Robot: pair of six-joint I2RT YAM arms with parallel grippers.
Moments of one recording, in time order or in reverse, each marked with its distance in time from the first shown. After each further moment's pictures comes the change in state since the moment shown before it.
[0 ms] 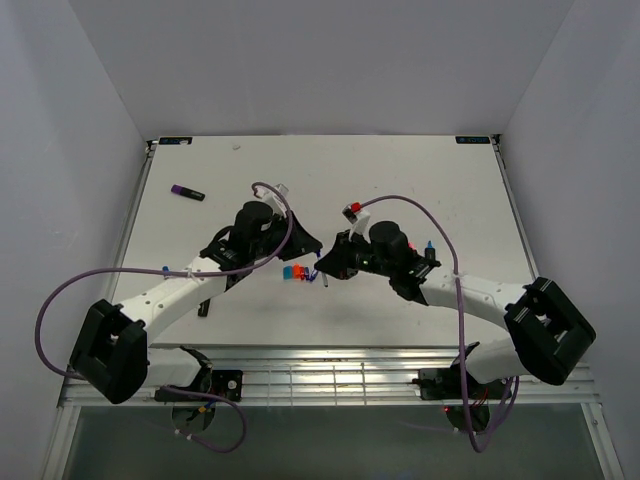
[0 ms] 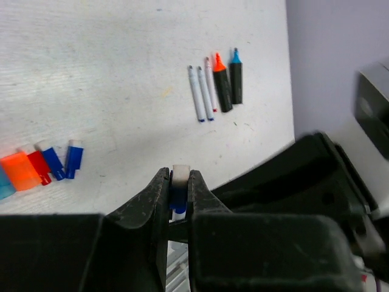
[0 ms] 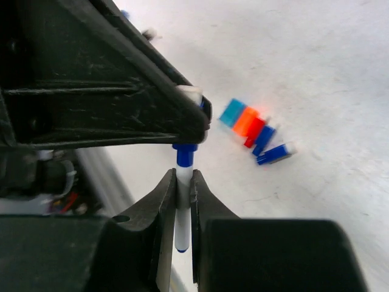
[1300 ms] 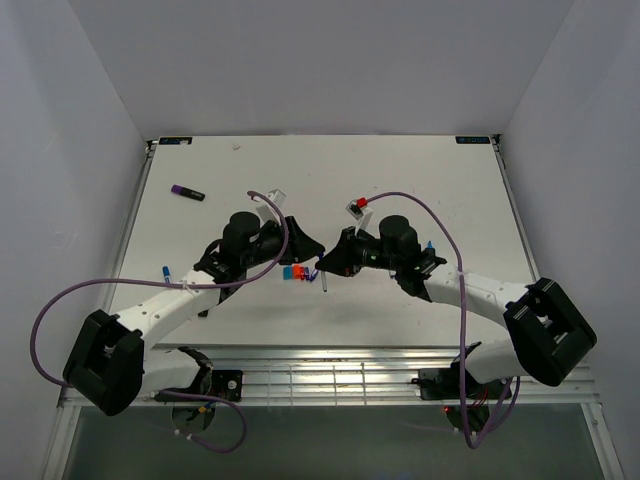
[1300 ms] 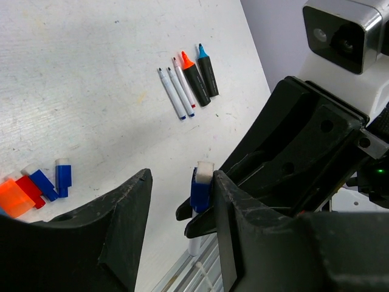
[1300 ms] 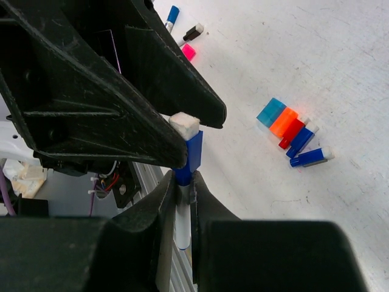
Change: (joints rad) left arm 0.027 -0.050 -0.121 0.189 0.100 0.087; right arm -0.039 -0.005 0.016 0.000 -0.102 0.038
